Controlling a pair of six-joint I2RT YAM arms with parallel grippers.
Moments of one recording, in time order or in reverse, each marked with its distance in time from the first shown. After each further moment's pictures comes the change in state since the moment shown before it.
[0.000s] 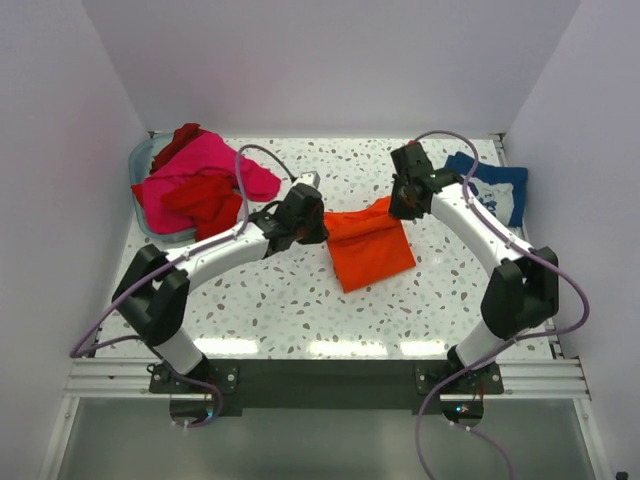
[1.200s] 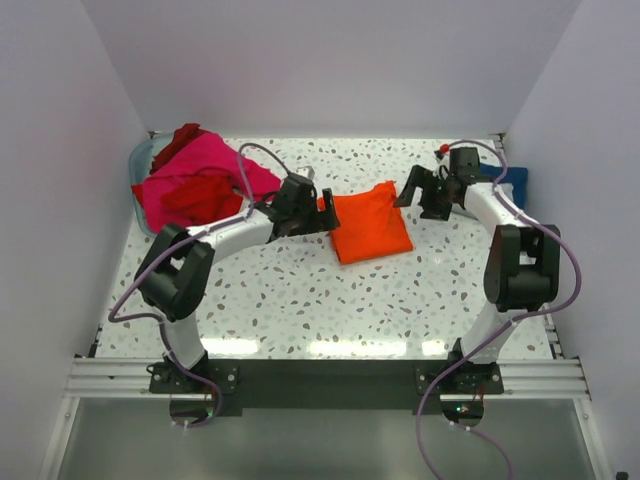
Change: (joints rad) left arm 0.144 0.202 0.077 0.095 0.134 0.037; right arm -0.381 0.182 -0.095 0.340 -0.602 -0.195
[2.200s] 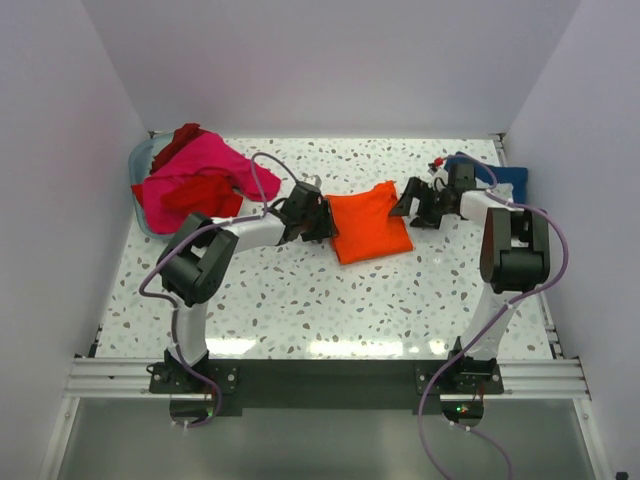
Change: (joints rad) left arm -0.016 0.159 0.009 0.132 0.047 -0.030; right arm -0.050 0.158 -0.070 0.187 -0.200 -0.043
